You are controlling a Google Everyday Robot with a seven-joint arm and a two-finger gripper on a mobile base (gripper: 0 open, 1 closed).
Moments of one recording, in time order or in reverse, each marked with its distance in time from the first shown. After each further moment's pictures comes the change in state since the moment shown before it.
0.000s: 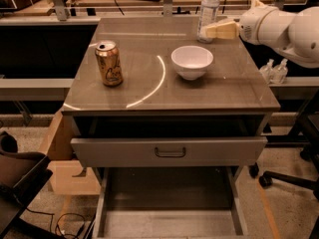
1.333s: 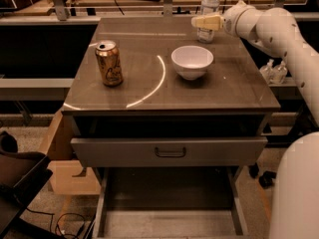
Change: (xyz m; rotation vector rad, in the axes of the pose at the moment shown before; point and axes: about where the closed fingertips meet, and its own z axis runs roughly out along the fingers) arm 0.027 -0.042 0.104 0.063 -0.021 0.107
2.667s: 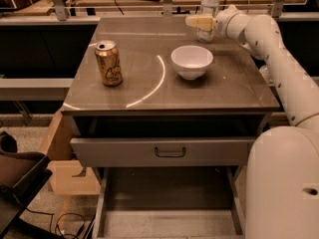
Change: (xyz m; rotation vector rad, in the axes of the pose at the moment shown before) arm 0.018 -0.004 0.049 -0.012 -0.056 0.076
